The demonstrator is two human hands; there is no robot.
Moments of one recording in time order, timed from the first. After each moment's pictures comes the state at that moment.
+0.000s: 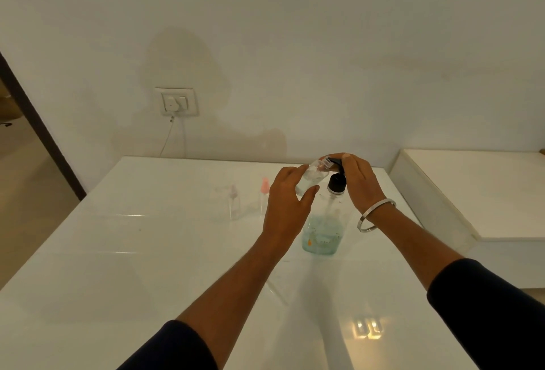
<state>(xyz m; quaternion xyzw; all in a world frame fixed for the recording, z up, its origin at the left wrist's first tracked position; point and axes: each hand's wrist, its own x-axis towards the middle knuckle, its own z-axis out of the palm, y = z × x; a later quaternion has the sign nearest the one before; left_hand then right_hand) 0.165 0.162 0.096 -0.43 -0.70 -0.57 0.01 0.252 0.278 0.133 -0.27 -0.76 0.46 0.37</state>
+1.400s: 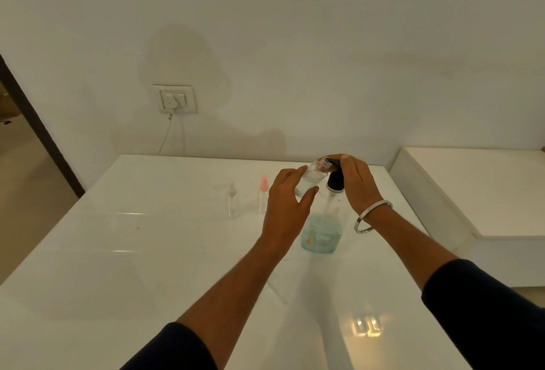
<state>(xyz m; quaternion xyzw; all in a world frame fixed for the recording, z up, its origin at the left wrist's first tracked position) 0.166 0.164 0.090 -0.43 -0.71 -0.56 0.01 0.250 0.276 0.130 -0.28 -0.75 0.47 0.38</state>
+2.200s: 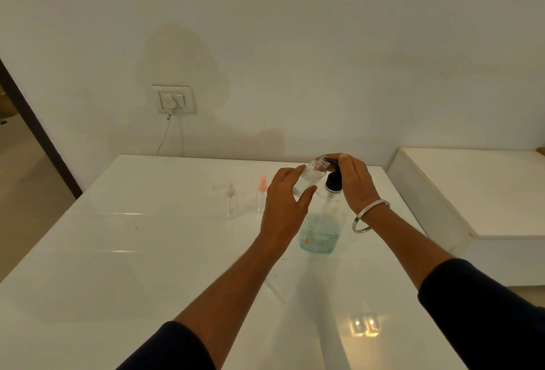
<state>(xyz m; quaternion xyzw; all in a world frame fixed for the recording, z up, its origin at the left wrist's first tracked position) 0.166 0.162 0.093 -0.43 -0.70 -0.57 0.01 0.249 0.274 0.130 -0.26 -0.75 0.47 0.39</state>
